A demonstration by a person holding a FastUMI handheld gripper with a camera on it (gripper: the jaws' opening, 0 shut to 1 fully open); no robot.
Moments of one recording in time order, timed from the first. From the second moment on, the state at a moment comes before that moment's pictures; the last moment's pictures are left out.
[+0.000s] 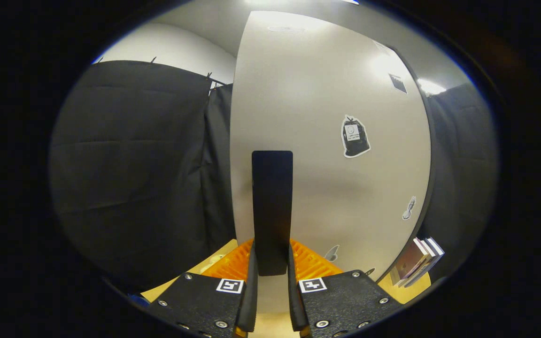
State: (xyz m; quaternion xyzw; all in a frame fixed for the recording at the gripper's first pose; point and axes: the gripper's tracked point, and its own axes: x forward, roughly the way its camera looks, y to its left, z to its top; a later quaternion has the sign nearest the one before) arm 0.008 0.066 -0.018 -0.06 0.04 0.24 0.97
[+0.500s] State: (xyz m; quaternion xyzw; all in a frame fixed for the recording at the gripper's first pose) arm -0.051 -0.012 -0.016 -0.07 0.06 0.35 0.93
